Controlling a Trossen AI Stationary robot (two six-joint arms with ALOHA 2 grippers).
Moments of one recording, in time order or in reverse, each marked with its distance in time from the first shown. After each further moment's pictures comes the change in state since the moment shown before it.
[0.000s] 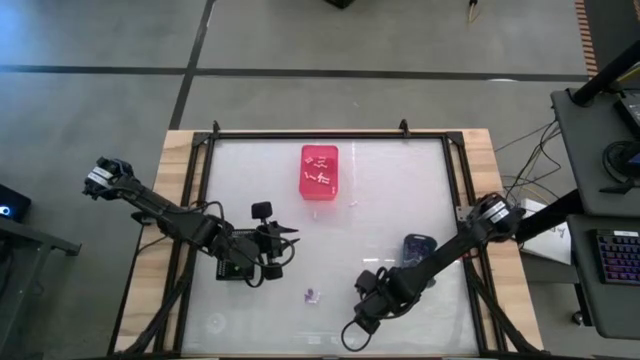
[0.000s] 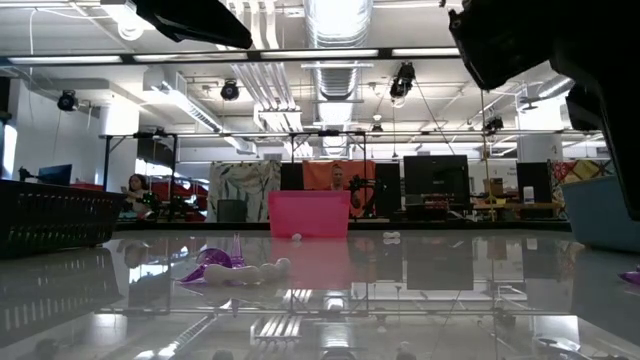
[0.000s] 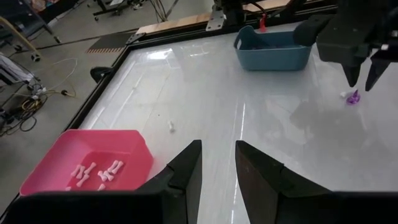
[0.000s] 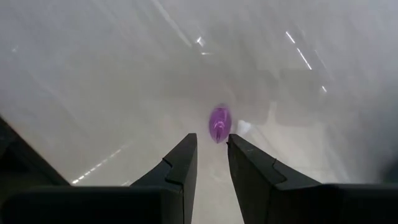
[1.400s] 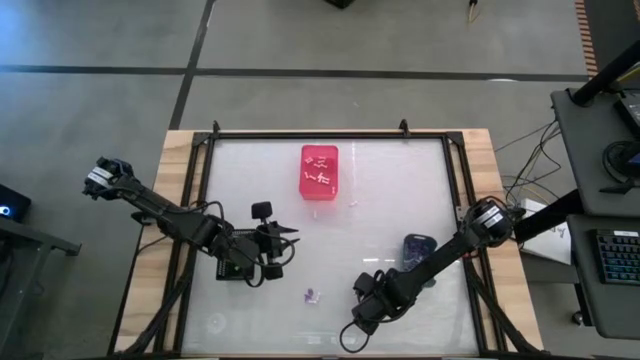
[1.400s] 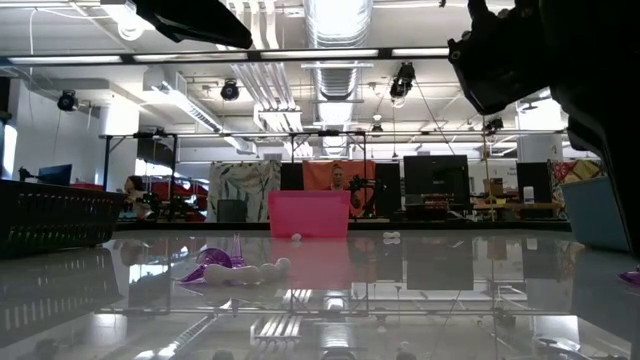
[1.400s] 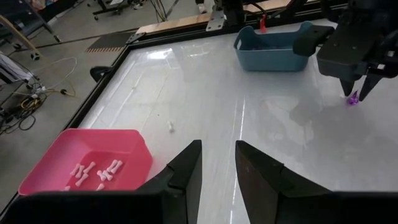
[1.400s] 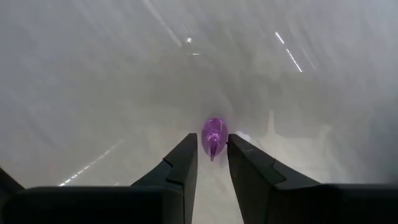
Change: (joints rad) left arm 0.002 0.000 0.000 0.001 0.000 -0.007; right arm 0.000 0.058 0.005 0.007 0.011 -0.011
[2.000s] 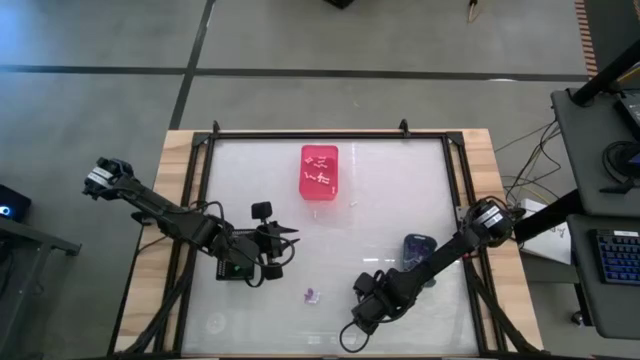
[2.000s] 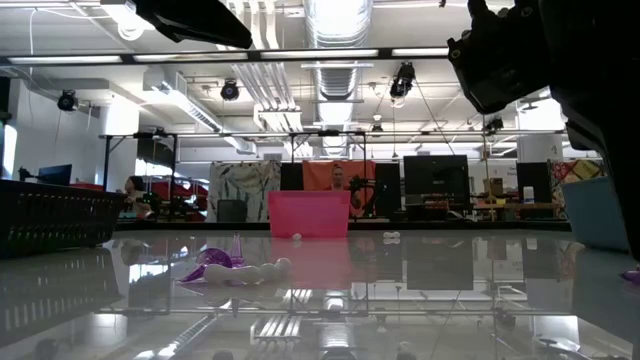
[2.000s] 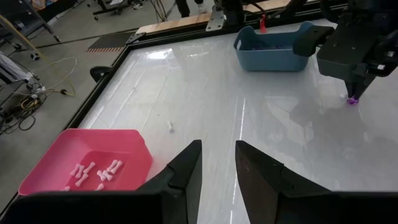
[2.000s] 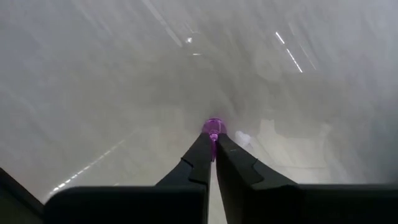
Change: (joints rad) left arm -0.001 0.000 0.000 0.000 0.000 0.000; right arm 0.000 0.001 0.000 0.001 0.000 0.000
